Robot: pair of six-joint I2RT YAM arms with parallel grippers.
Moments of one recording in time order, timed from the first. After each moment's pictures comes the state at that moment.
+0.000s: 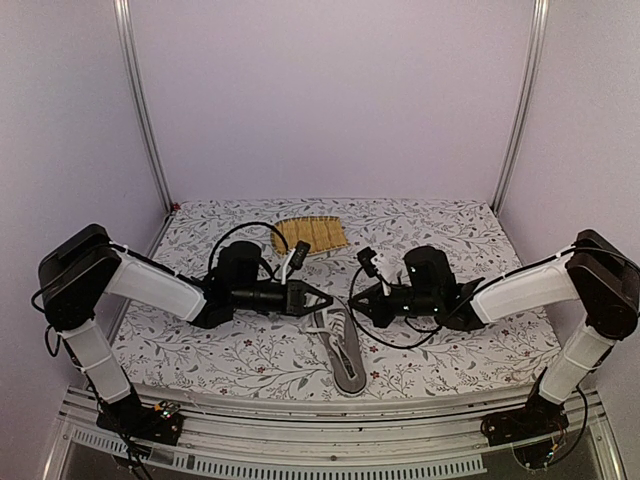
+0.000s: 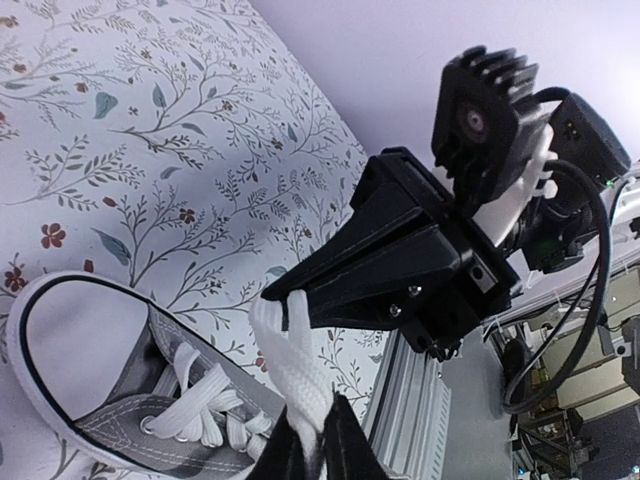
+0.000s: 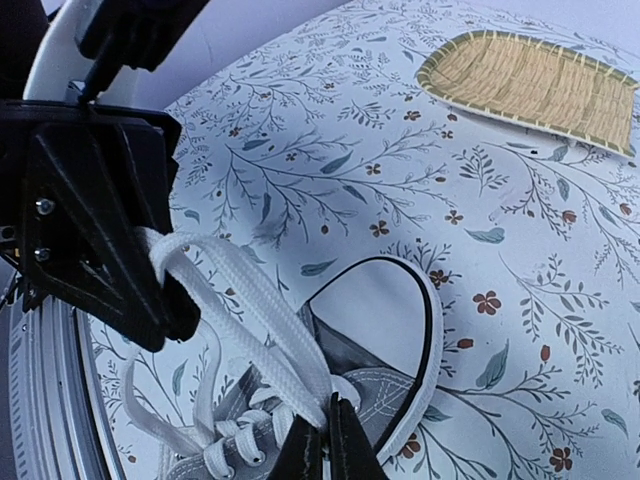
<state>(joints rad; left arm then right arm) -0.80 1.74 0.75 0.67 0.56 -0.70 0.83 1.65 0.73 0.45 -0.26 0.19</state>
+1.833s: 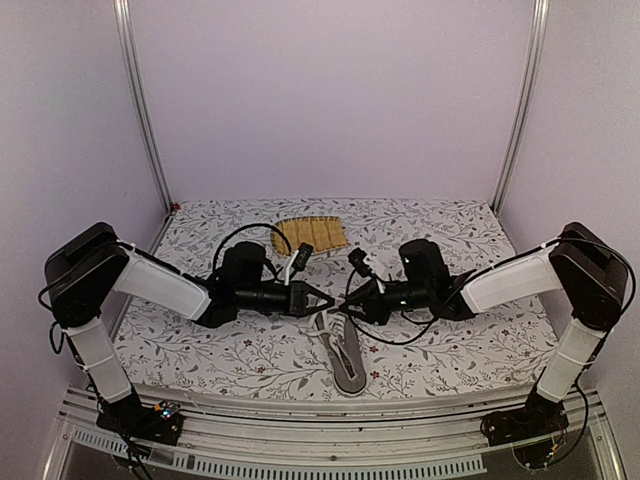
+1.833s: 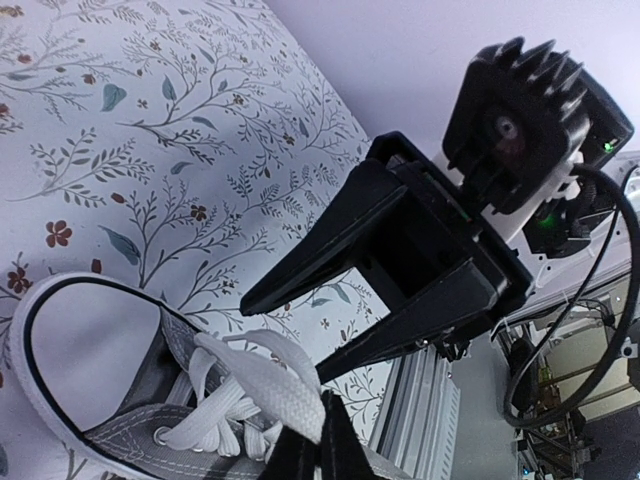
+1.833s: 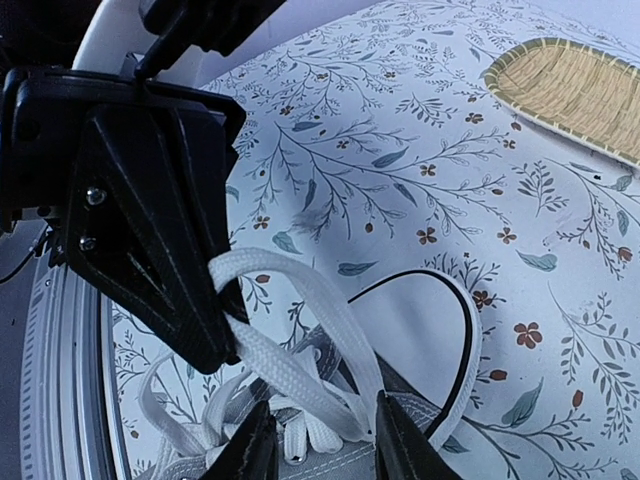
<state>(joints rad) -0.79 1.78 0.77 0.66 0.56 -0.68 0.78 1.73 0.81 0.41 -0.47 0.08</state>
